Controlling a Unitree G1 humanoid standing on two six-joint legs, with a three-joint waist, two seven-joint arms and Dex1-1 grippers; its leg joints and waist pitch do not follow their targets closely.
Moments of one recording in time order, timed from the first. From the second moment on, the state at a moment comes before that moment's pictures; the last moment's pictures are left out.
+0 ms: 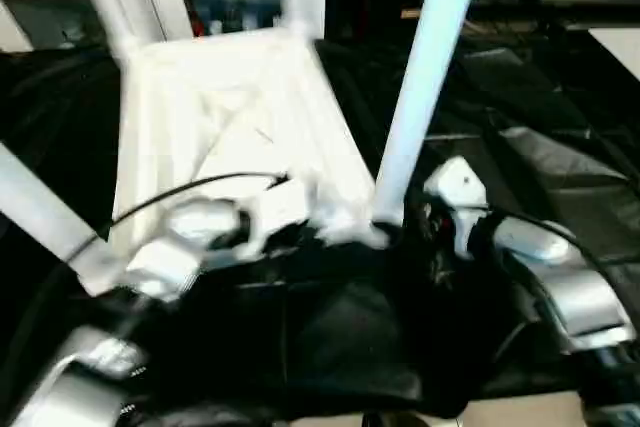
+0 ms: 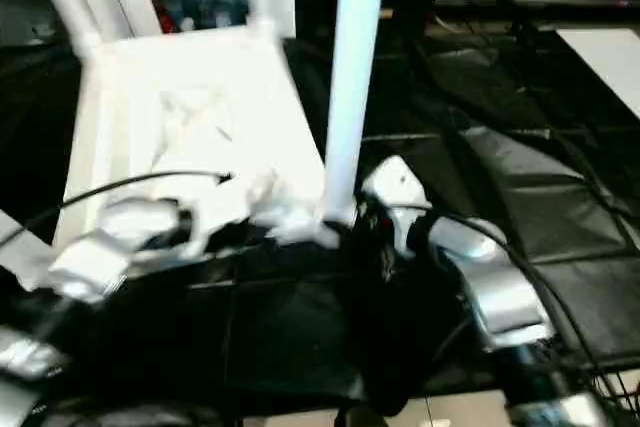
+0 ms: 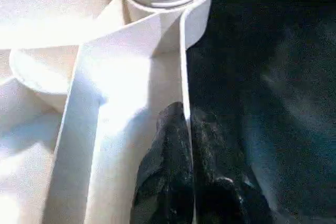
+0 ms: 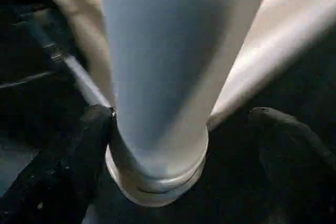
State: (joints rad) left arm -0.52 0.47 -0.34 0.32 0.03 0.12 -1.19; right arm -0.32 -0.52 0.19 0.00 0.18 0.35 0.86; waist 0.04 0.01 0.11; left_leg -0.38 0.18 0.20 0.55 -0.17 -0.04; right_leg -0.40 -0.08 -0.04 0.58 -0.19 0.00
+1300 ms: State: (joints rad) left arm -0.53 0.46 -0.33 0.33 0.03 0.19 -1.16; right arm -0.32 -0.40 0.18 0.10 0.18 0.33 0.79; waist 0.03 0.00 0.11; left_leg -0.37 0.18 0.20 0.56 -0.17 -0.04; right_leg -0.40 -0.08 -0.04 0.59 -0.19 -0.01
